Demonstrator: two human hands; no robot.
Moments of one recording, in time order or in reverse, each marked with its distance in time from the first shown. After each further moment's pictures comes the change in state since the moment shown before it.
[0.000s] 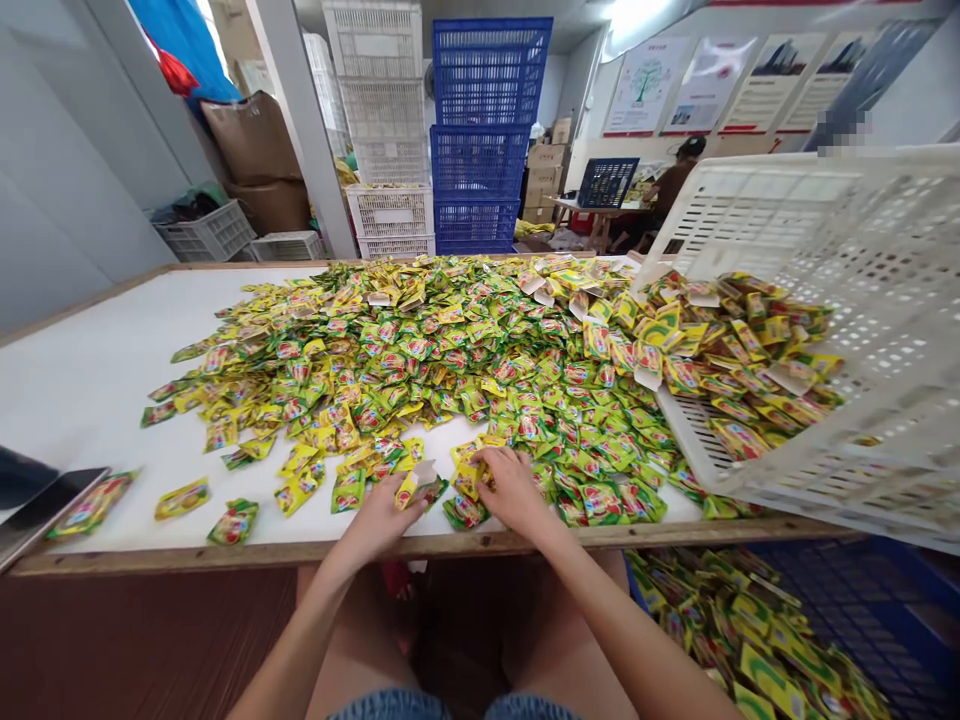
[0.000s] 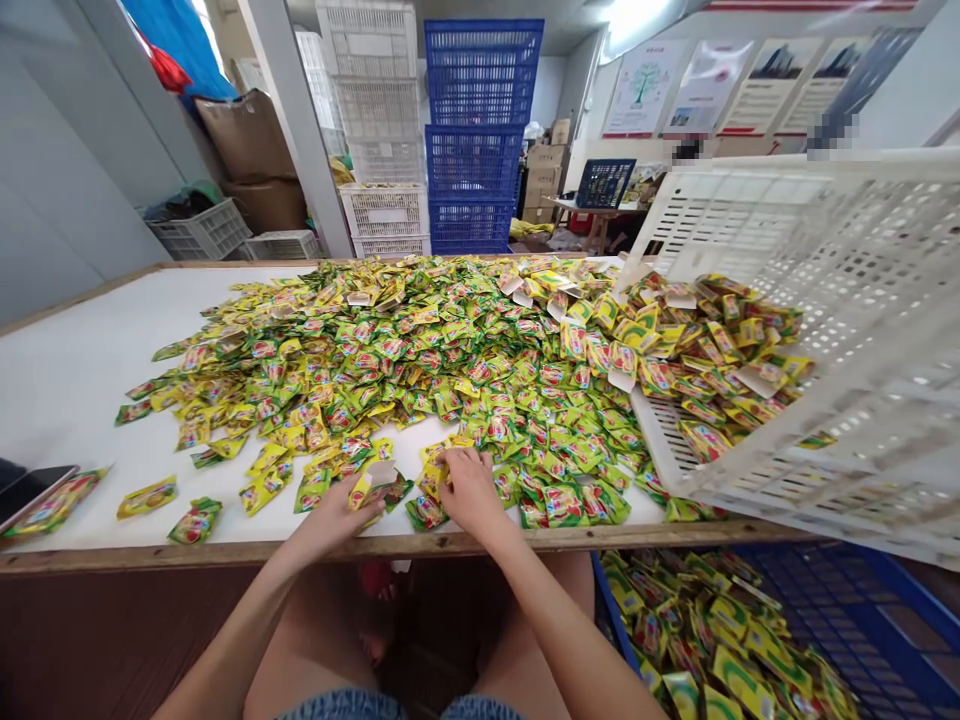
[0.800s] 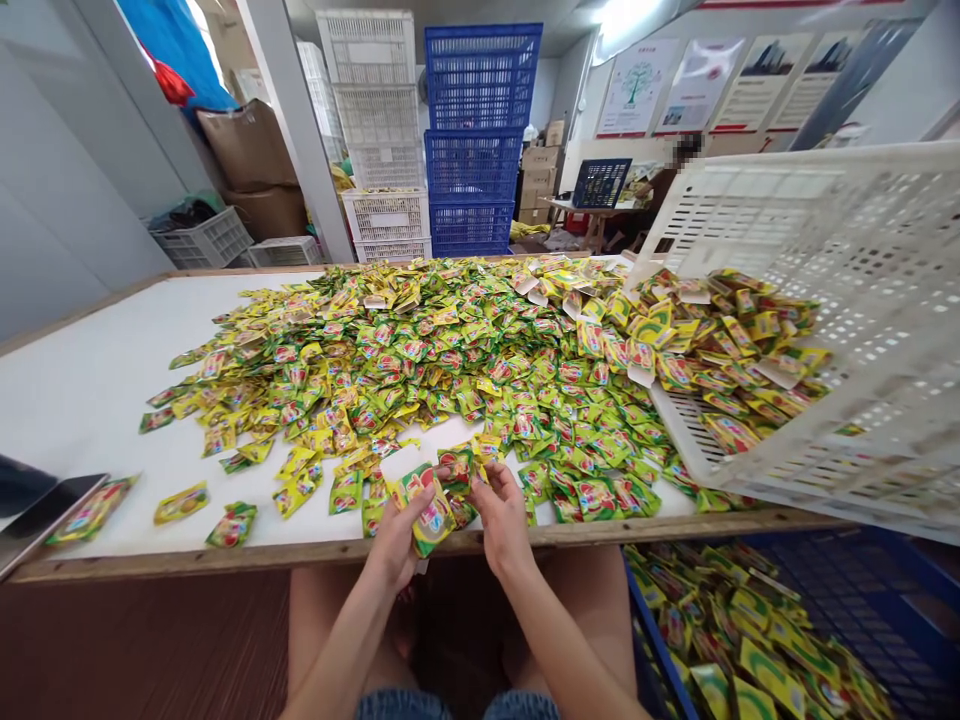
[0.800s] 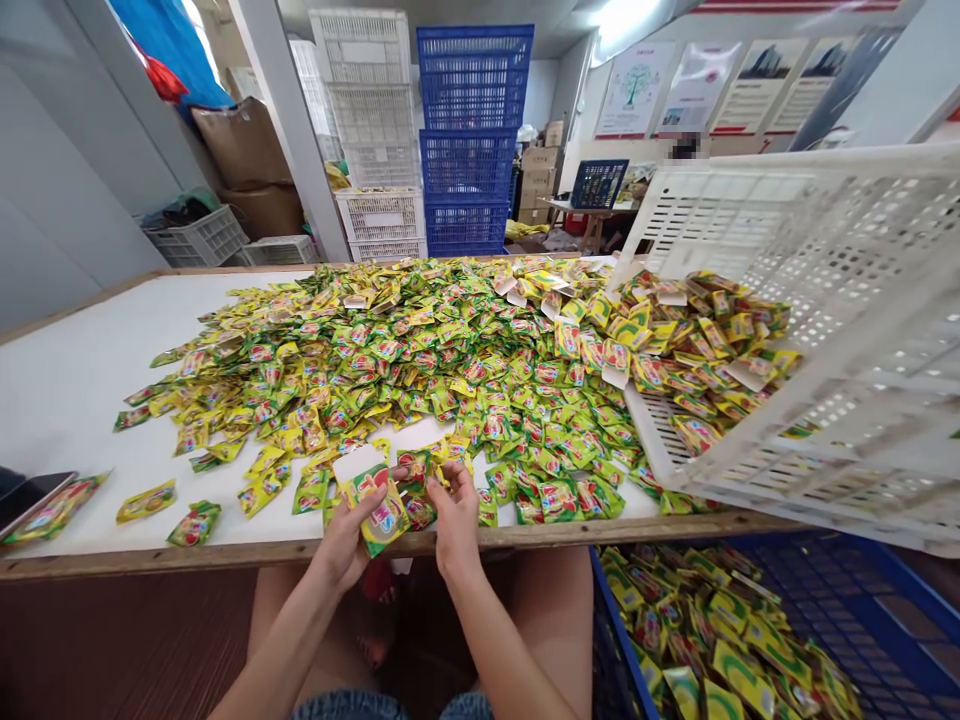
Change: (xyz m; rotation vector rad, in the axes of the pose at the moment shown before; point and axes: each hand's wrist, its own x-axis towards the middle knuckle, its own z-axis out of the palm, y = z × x) left_hand -0.027 0.038 0.046 -1.042 0.002 -0.240; right_hand -0.019 -0.051 0.024 1.479 0.503 0.662
